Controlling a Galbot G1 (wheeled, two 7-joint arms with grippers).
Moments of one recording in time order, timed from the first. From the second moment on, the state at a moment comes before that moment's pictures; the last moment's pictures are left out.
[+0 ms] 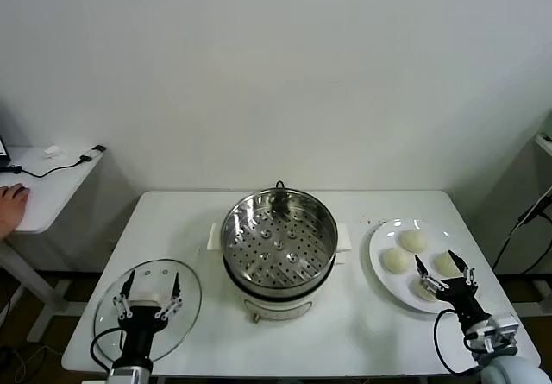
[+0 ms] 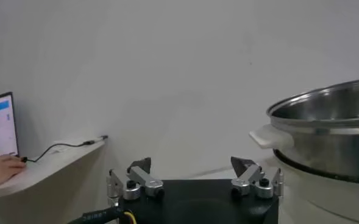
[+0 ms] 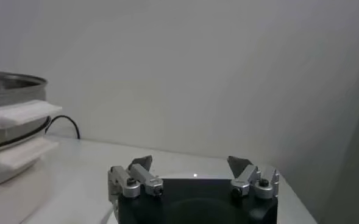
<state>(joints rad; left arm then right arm) 1.72 -1.55 -0.65 -2.05 0.16 -0.13 -0.03 -1.36 0.89 0.67 1.68 0.30 -0.07 -0.32</state>
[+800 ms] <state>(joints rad) 1.71 -1.54 -0.65 -2.03 0.15 -0.13 -0.04 -0.21 0.54 -0.40 1.11 -0.14 0.02 -1.06</state>
